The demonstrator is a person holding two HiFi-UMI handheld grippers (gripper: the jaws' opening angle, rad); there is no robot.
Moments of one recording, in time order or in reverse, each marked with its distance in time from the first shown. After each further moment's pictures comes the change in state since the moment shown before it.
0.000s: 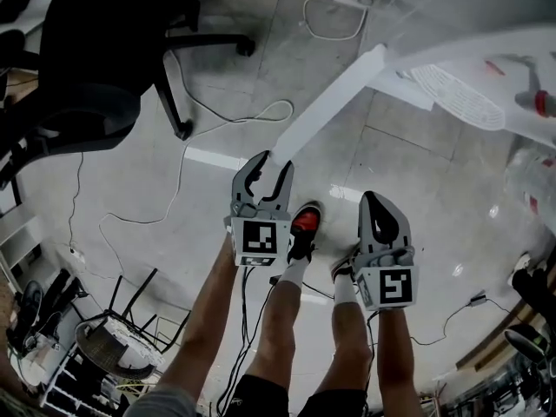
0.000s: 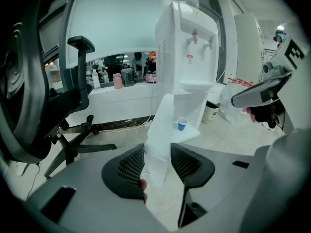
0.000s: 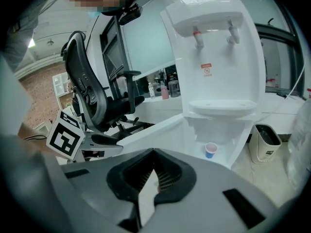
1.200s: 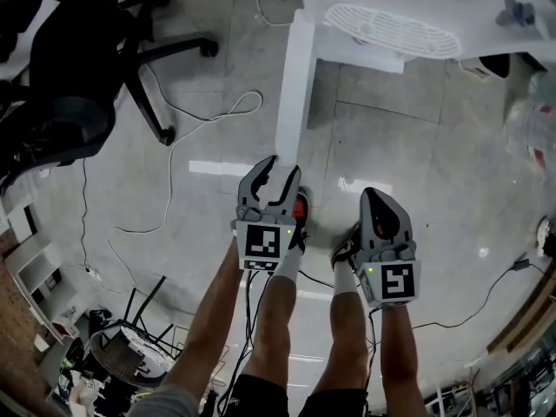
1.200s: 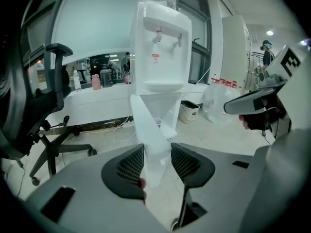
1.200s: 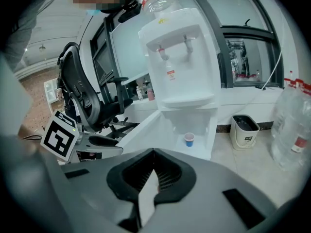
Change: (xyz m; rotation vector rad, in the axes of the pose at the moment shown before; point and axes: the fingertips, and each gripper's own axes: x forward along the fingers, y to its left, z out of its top) left arm -0.010 -0.129 -0.002 0.045 -0.005 -0.132; right arm -0.088 -0.057 -0.055 0.097 -0.025 -0.093
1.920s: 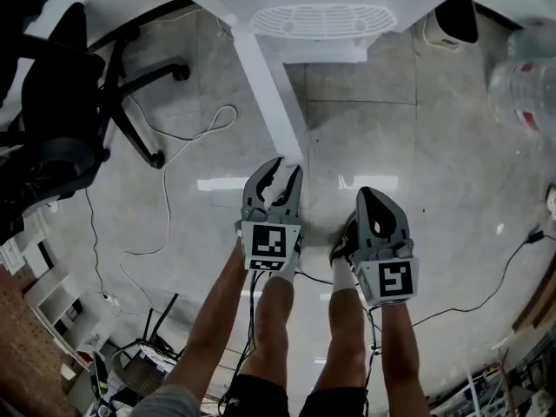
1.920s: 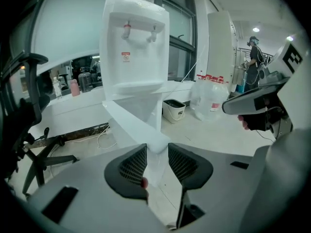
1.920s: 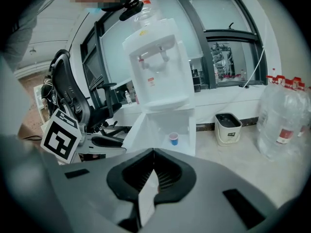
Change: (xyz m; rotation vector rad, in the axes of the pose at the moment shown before) left arm 0.031 -0.079 0.024 0.113 0.013 -0.101; right arm -0.044 -0.056 -0.014 0.077 -0.035 -0.093
